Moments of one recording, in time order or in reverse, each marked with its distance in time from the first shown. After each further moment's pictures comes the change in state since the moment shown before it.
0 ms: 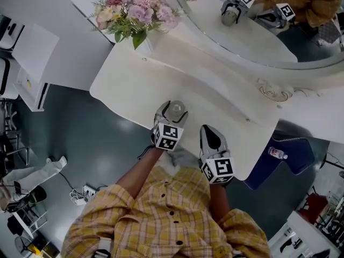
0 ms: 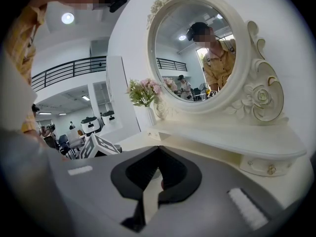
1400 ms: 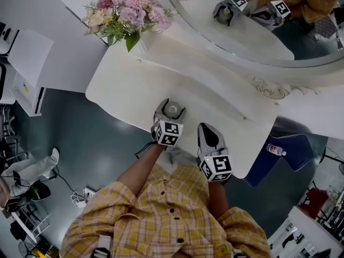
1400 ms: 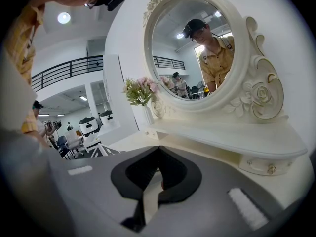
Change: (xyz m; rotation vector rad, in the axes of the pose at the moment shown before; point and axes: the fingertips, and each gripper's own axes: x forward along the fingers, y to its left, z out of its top) left arm 0.032 0.004 -0.008 0.032 -0.003 0.045; right arm 0.007 -0.008 0.001 0.021 0.018 -0.015
